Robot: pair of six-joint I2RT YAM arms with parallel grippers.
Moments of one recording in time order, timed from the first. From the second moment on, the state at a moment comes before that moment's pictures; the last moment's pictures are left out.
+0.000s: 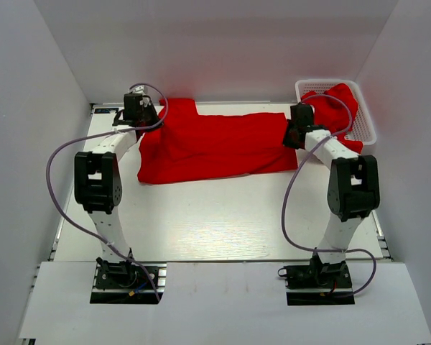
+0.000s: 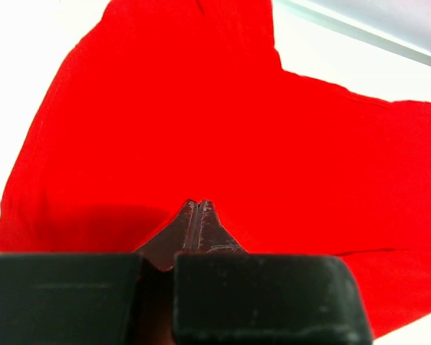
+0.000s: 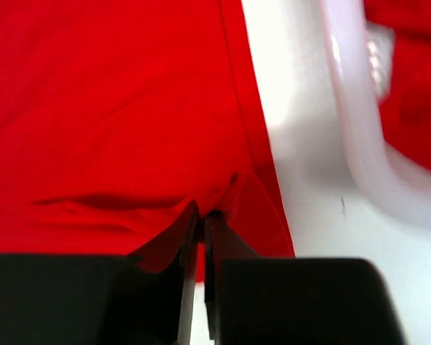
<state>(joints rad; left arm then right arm) -0.07 1.95 1.48 -0.11 0.17 -0.41 0.18 1.82 1.32 -0.34 0.15 0.36</state>
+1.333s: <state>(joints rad) -0.08 1.79 0.99 -0.05 0.28 -0.50 0.13 1.93 1.26 -0.29 -0.16 0.32</state>
